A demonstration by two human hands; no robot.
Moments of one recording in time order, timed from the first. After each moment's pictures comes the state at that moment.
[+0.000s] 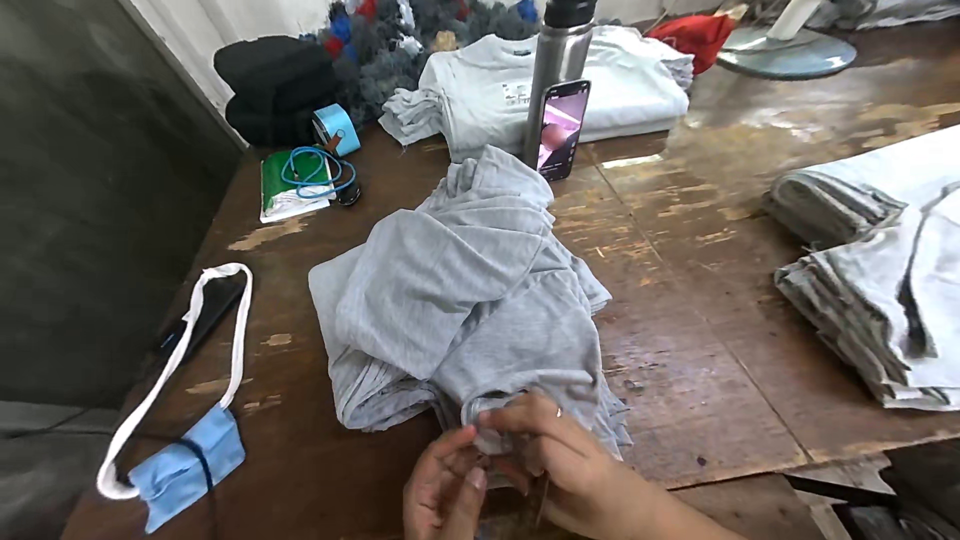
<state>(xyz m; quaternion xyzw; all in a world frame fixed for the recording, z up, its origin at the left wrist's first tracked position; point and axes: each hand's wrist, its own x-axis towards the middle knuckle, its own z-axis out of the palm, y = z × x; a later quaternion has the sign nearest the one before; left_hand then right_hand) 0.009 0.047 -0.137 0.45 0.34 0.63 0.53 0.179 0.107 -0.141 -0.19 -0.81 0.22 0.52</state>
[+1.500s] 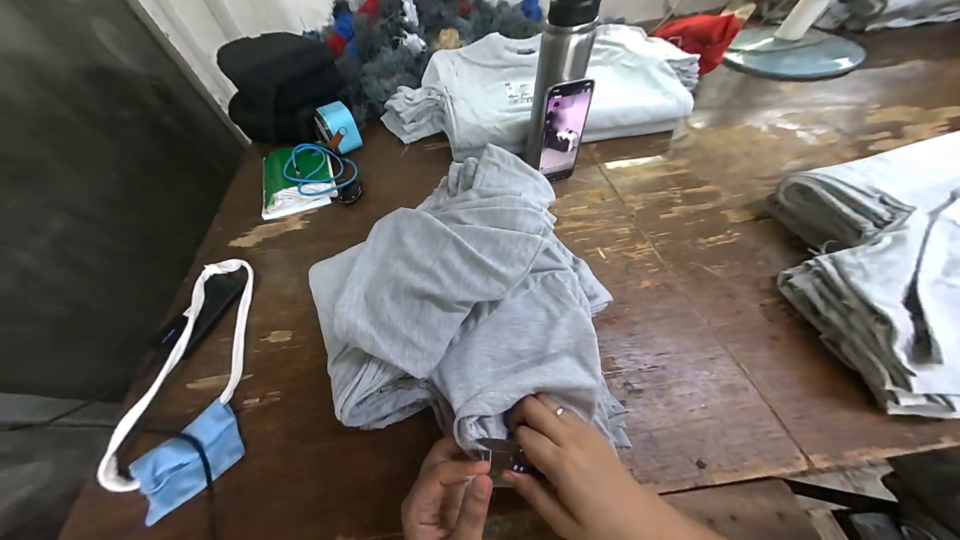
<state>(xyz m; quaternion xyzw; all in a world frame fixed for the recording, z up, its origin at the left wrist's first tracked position) 0.017 0.042 -0.145 0.49 0.36 0.65 0.44 0.192 0.094 -0.145 -0.36 -0.85 0.15 0.34</state>
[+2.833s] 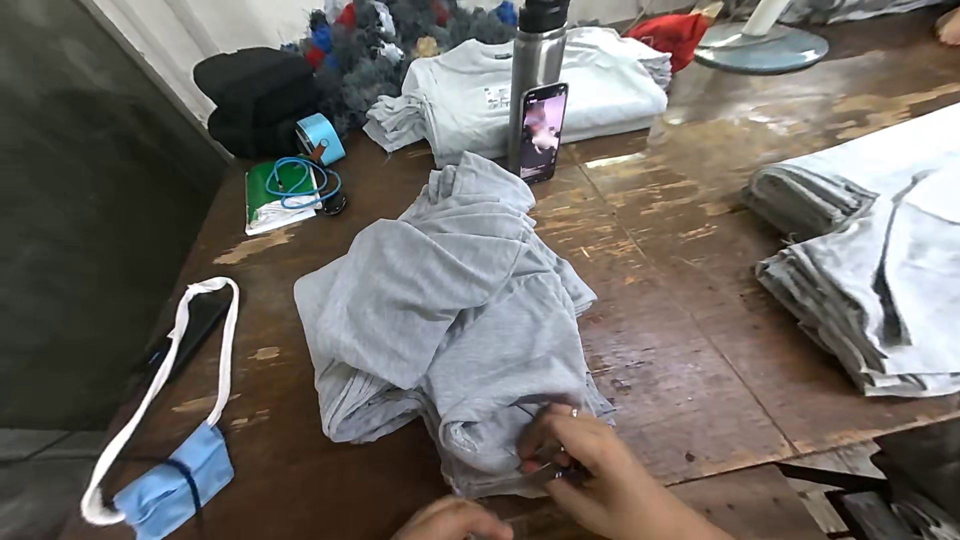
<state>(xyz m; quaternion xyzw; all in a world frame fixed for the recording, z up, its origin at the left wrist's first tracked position) -0.038 0.042 -0.092 0.81 0.31 0.30 0.39 0.220 0.090 -0.159 -0.34 -0.79 0.27 0.44</state>
